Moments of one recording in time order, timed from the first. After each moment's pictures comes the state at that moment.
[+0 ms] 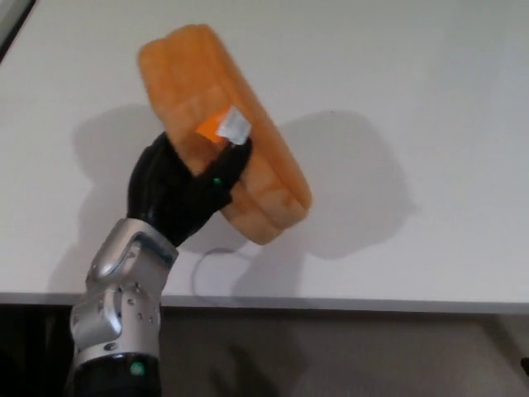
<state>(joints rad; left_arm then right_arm) -0.51 -0.16 0.43 0.29 -0.35 0.29 -0.42 0.42 -0.46 -0.23 0.16 0.16 -0.31 0.48</state>
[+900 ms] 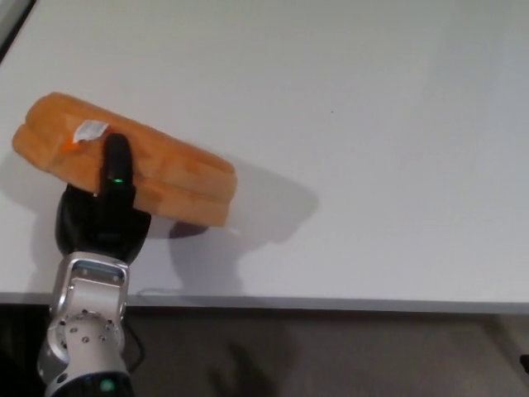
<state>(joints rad) -0.49 -0.18 0.66 0.32 -0.71 0.29 -0.06 0.42 -0.46 -0.23 0.15 0.16 -0.29 0.48</state>
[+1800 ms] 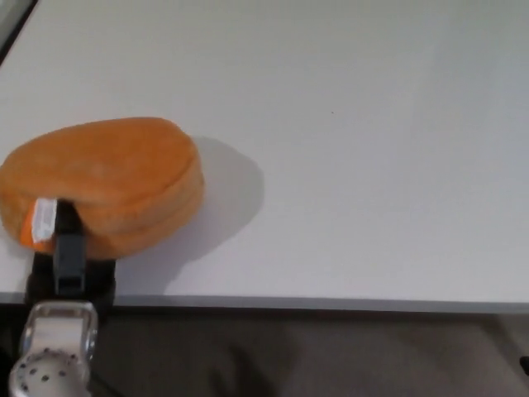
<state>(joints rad) -0.40 -0.14 0.78 0.34 -0.89 0.38 0.38 0.42 -0.46 -0.22 0.15 0.16 -0.28 0.48</state>
